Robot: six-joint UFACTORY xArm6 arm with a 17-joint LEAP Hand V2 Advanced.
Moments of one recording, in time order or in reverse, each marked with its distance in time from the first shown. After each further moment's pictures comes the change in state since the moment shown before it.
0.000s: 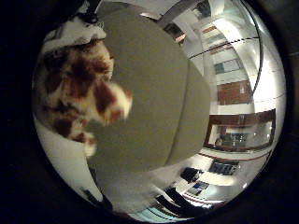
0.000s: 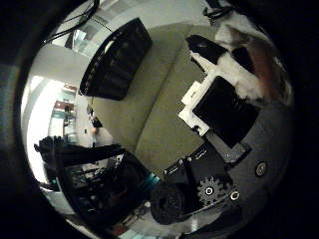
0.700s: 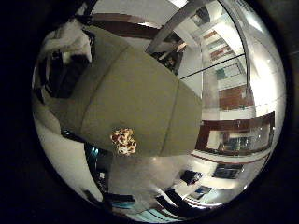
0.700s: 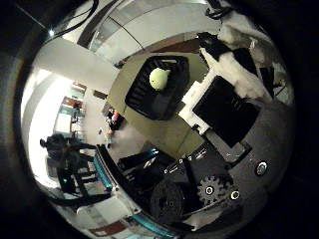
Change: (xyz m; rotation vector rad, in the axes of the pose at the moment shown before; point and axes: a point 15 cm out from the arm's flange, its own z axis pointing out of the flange) arm -0.060 -0.071 -0.173 0.098 -0.094 -0.006
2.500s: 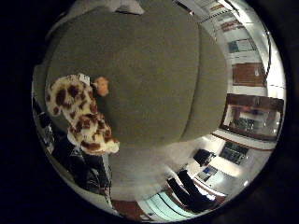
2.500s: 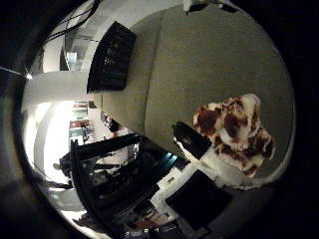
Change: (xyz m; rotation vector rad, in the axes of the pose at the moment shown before) arm 0.106 0.219 0.226 -0.287 -0.086 0.228
